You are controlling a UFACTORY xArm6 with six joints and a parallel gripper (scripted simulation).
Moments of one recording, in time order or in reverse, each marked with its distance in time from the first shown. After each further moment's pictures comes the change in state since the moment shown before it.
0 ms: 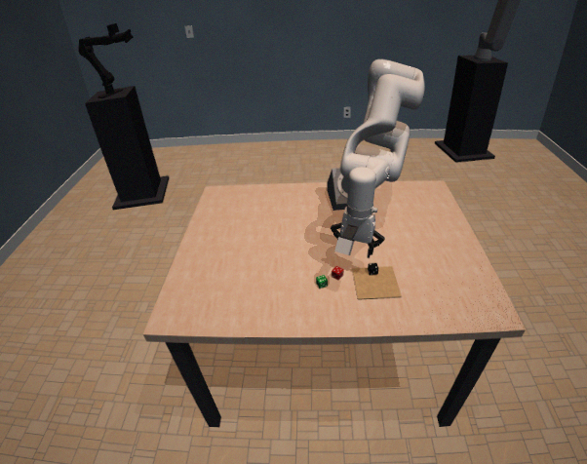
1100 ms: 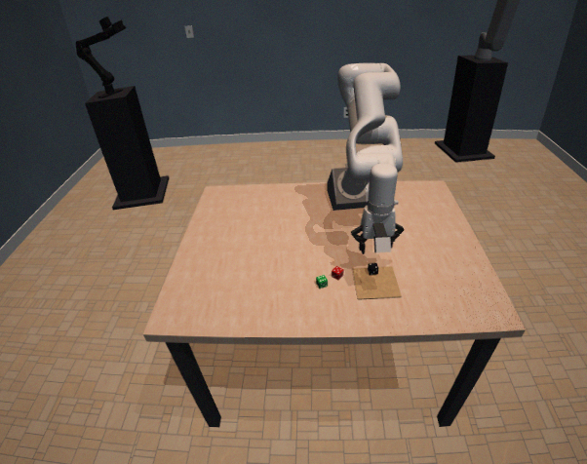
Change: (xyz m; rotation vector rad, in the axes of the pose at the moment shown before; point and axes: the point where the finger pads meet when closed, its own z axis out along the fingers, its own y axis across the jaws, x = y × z) arm -0.027 -0.059 -0.006 0.021 0.025 -0.469
